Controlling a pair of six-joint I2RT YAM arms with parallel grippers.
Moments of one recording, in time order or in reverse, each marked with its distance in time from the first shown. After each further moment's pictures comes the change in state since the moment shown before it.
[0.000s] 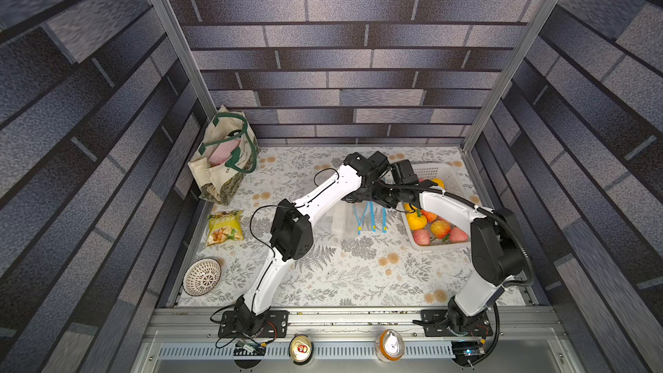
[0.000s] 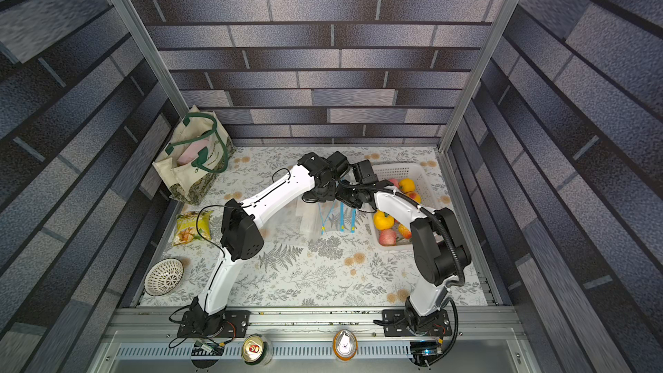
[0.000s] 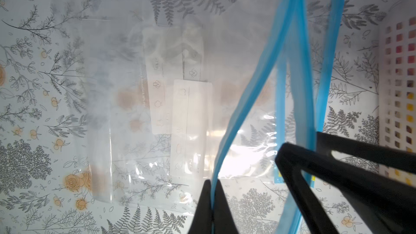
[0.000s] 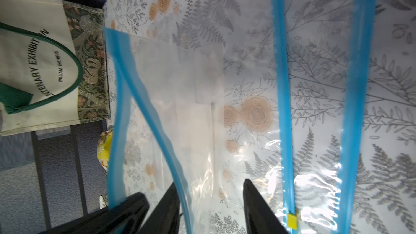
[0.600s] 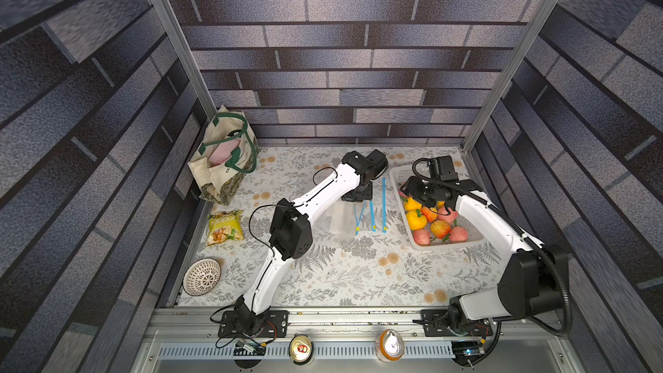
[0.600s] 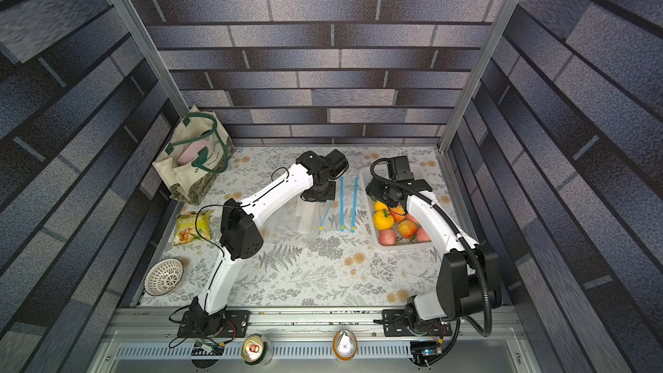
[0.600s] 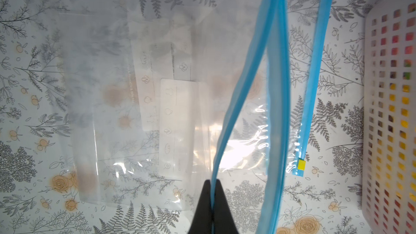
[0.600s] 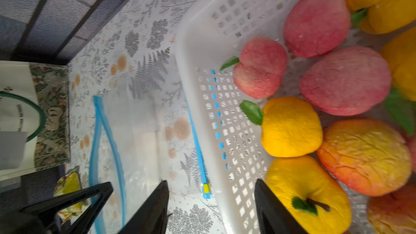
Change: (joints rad) left arm 0.017 0.000 0.006 0.001 0.072 0.020; right arm -0.208 -0.239 -0.040 -0.320 0.226 -0.181
